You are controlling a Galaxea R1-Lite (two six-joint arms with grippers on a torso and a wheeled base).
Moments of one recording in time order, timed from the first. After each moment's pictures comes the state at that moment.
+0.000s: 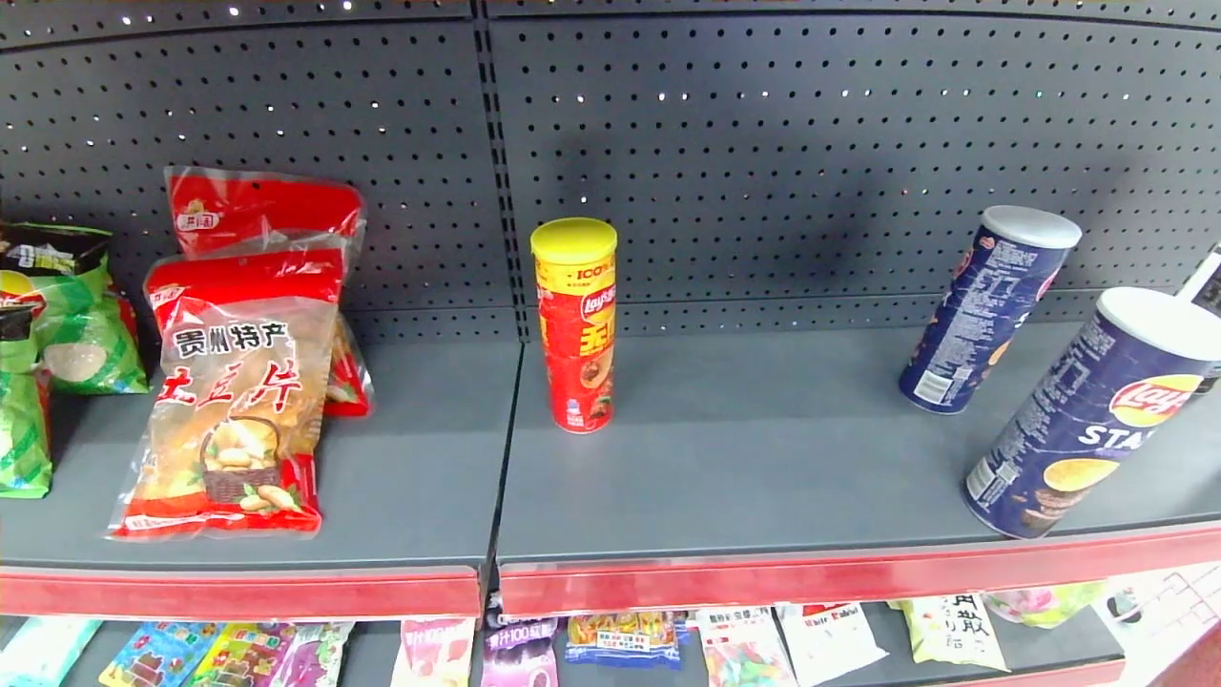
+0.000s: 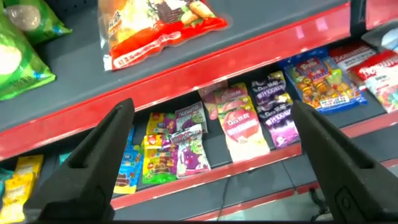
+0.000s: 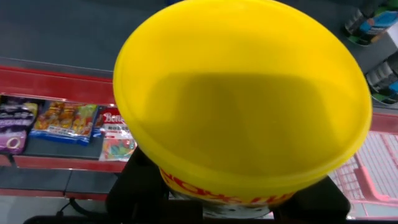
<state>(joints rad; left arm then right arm) -0.17 0.09 -0.20 0.30 0.07 0.30 0.02 0.49 -0.33 0.06 -0.02 -0.20</state>
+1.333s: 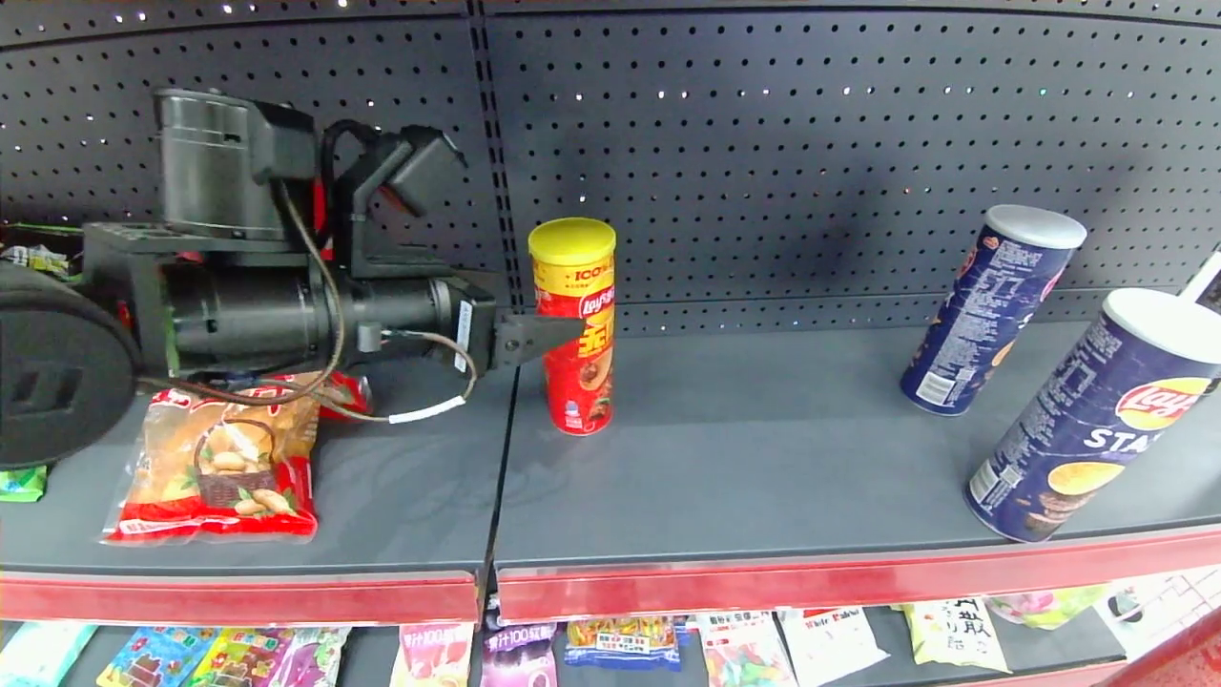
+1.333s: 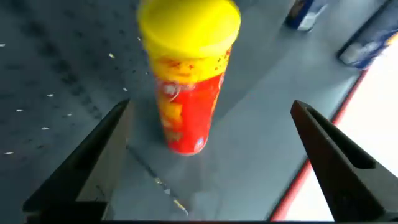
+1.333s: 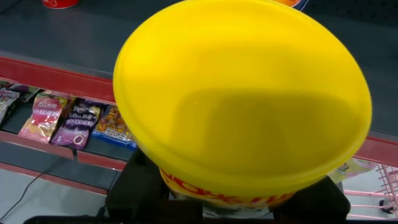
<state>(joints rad) -0.49 1.64 -1.11 -0.22 -0.29 0.09 0.04 0.45 -0.34 0.06 0.17 -0.14</state>
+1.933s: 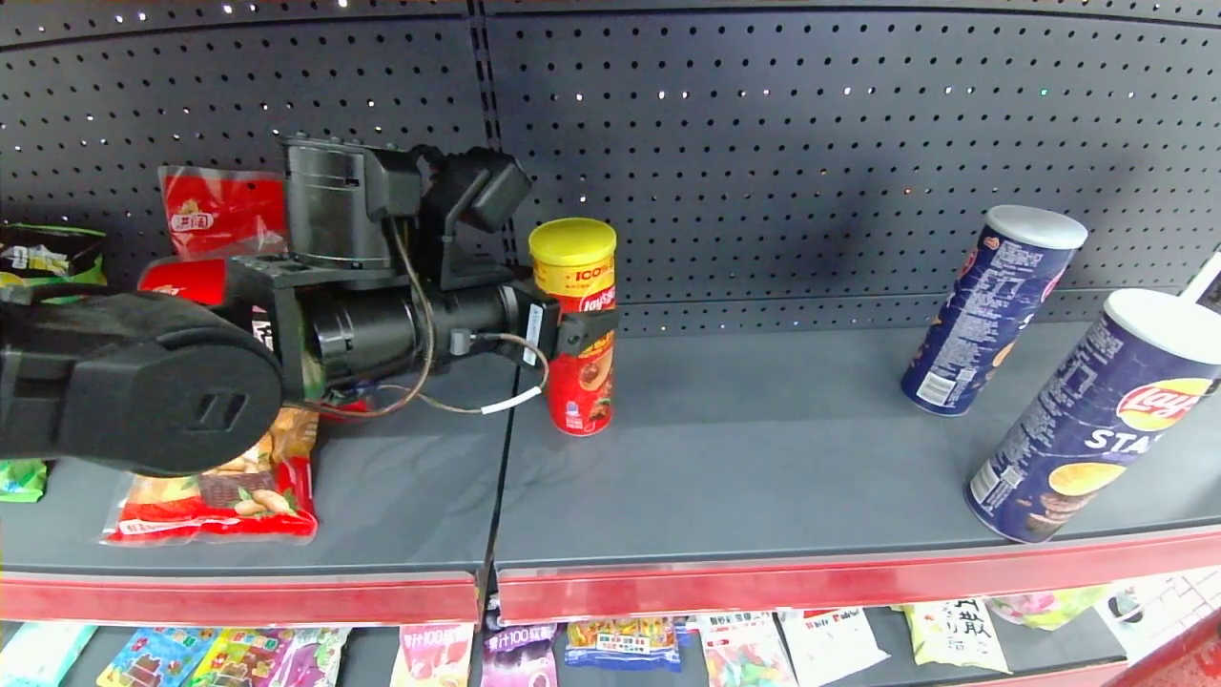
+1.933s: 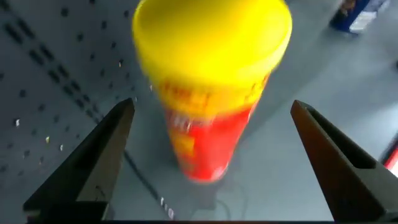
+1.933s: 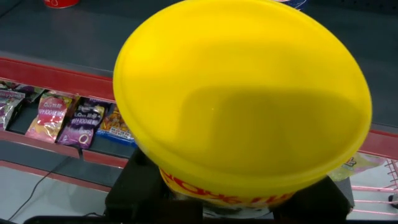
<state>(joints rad) -0.56 1.76 -1.13 -0.41 -0.11 0.10 0.04 0.45 -0.33 0.06 0.17 -0.12</state>
